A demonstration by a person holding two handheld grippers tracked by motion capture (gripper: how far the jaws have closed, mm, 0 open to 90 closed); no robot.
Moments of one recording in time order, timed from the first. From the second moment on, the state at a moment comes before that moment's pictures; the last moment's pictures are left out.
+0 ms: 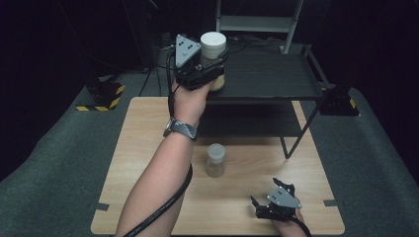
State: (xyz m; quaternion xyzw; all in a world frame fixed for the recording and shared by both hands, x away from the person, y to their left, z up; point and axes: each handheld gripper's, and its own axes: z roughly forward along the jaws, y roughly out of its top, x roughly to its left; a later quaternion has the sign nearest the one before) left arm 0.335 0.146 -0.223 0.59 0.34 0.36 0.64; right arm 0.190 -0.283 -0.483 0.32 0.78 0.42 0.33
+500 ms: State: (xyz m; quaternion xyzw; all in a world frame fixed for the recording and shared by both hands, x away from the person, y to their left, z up) left arm 0.336 0.146 -0.228 0.59 0.34 0.36 0.64; right arm 0.190 -0.283 -0.483 0.32 0.78 0.42 0.33
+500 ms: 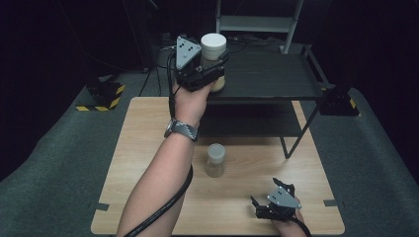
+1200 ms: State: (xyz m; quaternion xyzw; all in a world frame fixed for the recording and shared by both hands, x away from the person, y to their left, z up) left arm 0.330 0.135 -0.223 0.58 0.36 0.37 0.62; right arm 0.190 -0.284 -0.483 0.32 0.78 0.42 0.33
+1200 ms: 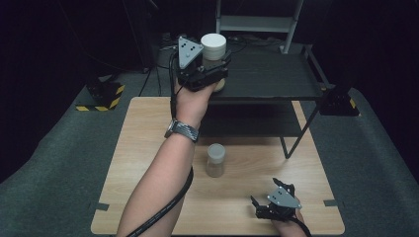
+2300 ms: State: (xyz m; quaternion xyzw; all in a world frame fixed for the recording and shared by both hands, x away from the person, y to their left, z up) left arm 0.261 0.169 -0.235 0.59 0.34 0.37 0.63; right arm 0.189 -0.280 -0.483 0.31 0.79 0.41 0.34
